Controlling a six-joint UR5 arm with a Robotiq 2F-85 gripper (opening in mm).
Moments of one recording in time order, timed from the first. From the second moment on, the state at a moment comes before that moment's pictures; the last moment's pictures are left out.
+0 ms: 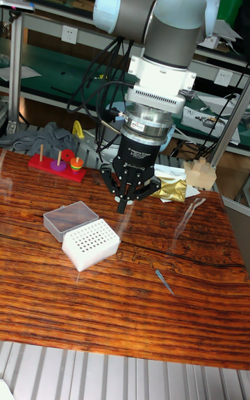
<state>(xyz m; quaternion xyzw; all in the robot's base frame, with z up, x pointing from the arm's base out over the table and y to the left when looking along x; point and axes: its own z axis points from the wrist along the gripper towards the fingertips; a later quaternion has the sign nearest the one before) 0.582 0.006 0.190 0.07 1.00 0.00 0.07</state>
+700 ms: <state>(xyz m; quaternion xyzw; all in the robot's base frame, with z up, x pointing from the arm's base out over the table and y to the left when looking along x) 0.578 0.010 0.189 0.07 1.00 0.01 0.06</state>
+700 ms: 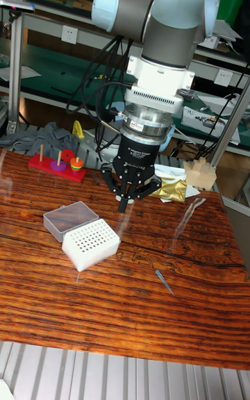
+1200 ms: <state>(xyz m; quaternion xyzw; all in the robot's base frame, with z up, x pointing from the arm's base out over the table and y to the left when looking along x) 0.562 0.034 0.187 0.05 1.00 0.05 0.03</state>
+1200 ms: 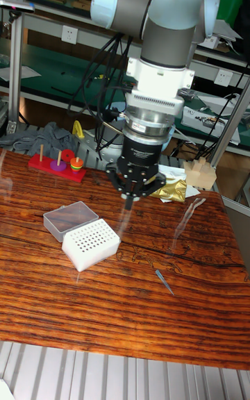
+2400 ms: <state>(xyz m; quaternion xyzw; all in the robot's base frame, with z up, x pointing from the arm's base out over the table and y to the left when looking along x) 0.575 0.169 0.136 0.01 1.00 0.06 0.07</state>
